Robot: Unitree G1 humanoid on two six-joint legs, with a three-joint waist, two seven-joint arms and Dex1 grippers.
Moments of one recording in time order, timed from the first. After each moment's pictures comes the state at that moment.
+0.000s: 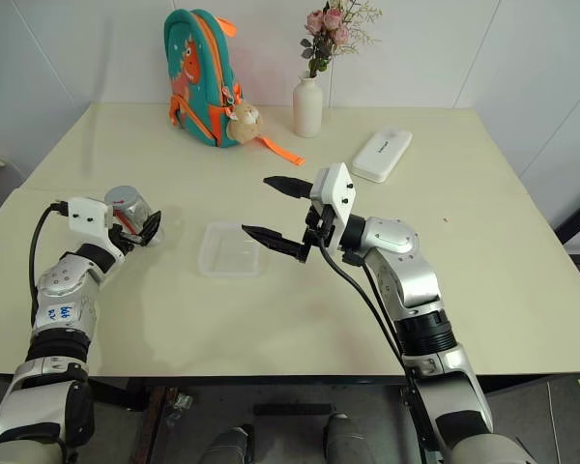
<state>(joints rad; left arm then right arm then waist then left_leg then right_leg) -0.68 0.57 0.29 0.79 -0.15 -0.25 -0.40 -0.77 -0.26 0.10 0.10 0.38 0.13 0.97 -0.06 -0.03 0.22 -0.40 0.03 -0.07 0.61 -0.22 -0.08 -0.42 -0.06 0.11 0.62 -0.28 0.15</state>
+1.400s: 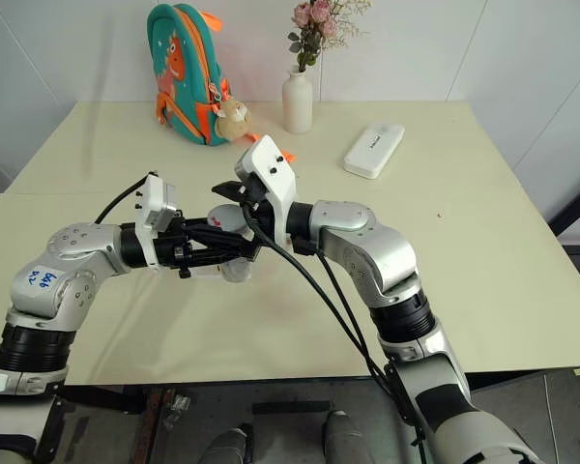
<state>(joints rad) -0.62 0.70 0.01 -0.06 -0.56 0.50 -0.99 -0.94 -0.18 0.19 -0.10 0.46 0.75 0.73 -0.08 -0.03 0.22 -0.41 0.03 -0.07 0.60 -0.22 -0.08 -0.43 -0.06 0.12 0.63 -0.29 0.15</state>
